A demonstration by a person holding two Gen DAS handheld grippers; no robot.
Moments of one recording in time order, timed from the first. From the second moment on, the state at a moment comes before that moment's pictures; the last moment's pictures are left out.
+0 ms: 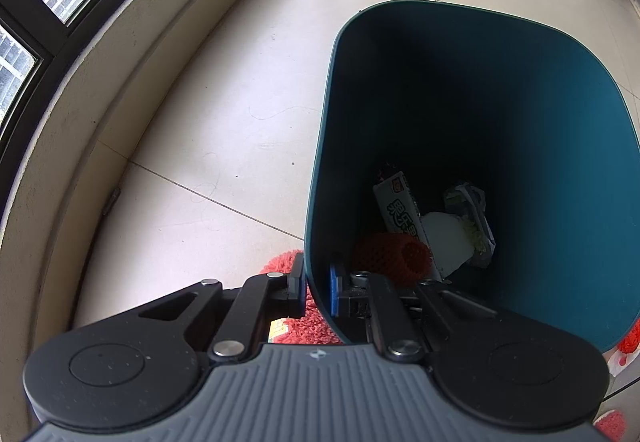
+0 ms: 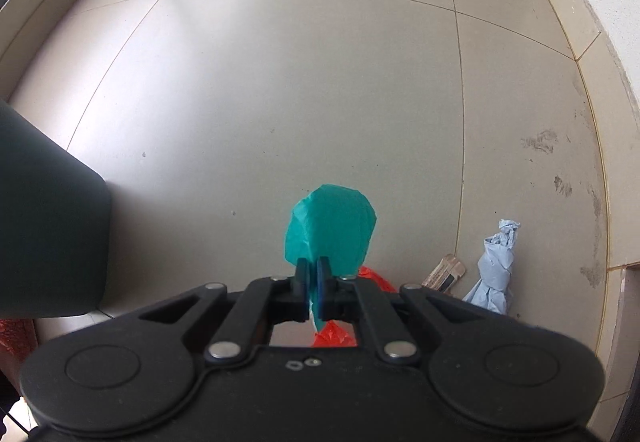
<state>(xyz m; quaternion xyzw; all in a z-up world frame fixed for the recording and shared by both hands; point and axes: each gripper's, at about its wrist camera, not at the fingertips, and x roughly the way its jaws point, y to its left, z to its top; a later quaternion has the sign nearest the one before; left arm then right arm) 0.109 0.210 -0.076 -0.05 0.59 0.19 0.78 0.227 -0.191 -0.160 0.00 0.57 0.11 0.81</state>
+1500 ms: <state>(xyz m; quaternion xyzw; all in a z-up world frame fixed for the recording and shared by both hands) 0.107 0.216 -0.074 -0.07 0.59 0.18 0.78 0.154 0.059 -0.017 -0.06 0.51 0.34 0.78</state>
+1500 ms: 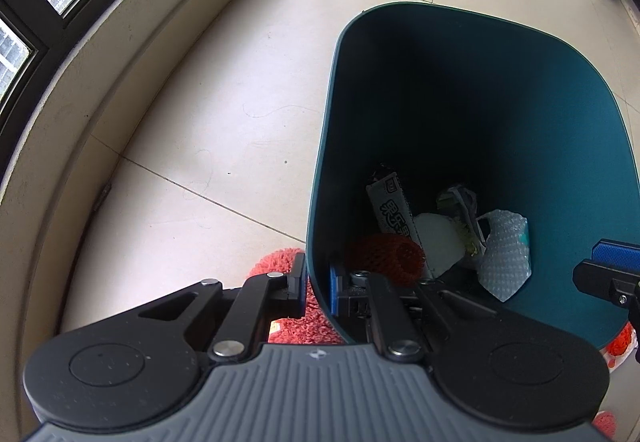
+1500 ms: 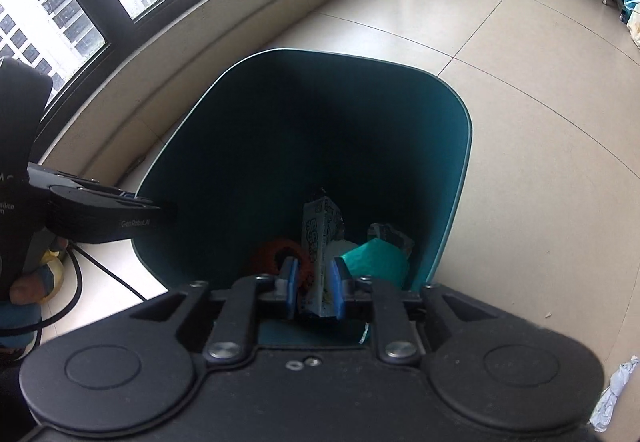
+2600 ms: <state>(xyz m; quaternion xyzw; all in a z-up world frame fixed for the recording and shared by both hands) 0.106 0.216 -0.072 -0.07 0.59 0.19 0.78 0.168 -0.173 -0.072 0.06 0.56 0.12 0.82</state>
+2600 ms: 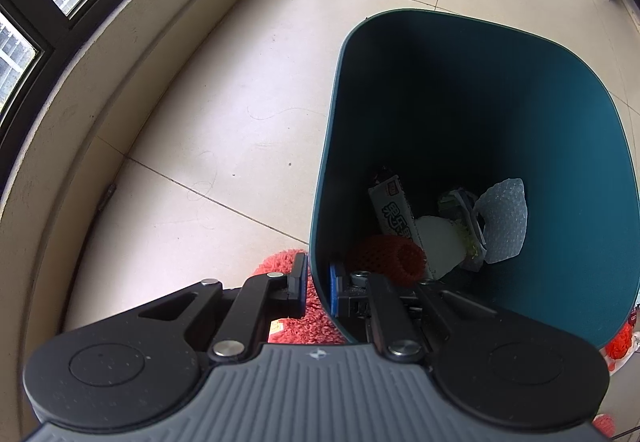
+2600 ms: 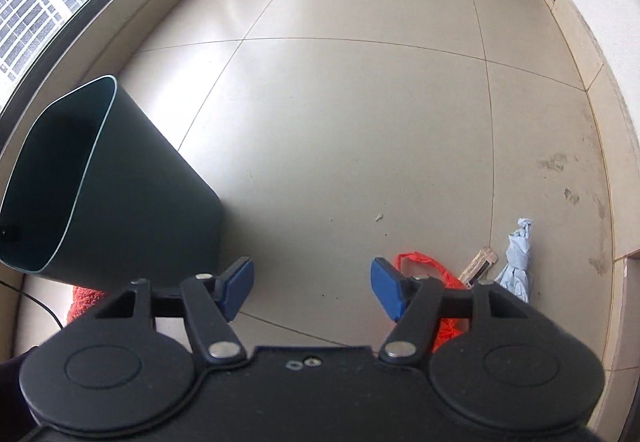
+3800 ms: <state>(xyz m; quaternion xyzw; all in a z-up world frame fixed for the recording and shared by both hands) 0.108 0.209 -0.069 -0.05 0.58 0.20 0.79 0.144 -0.206 -0.241 -0.12 0.68 0.00 0.72</state>
